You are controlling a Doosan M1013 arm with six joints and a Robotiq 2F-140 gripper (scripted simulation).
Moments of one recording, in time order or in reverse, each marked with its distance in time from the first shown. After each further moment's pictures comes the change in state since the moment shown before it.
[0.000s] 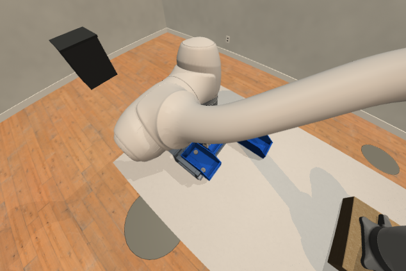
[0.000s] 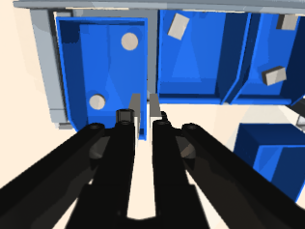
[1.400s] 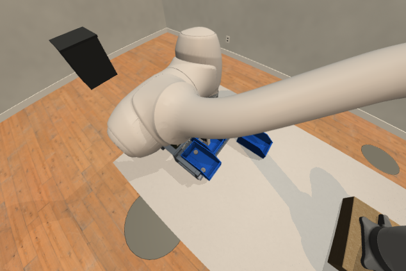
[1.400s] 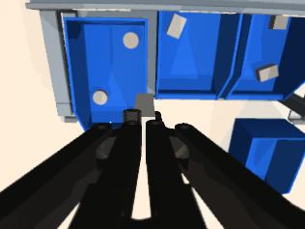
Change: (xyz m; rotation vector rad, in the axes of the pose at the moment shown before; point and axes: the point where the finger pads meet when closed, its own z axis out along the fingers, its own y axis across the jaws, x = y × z) arm -0.002 0.000 -0.021 0.000 0.000 0.000
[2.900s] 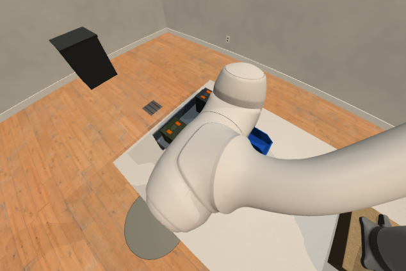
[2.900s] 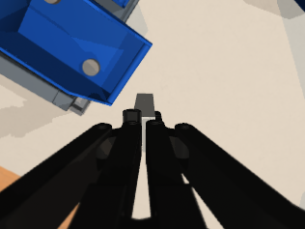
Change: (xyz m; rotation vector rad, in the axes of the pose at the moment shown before) arm -0.110 -0.045 0.034 0.060 -0.005 0.969
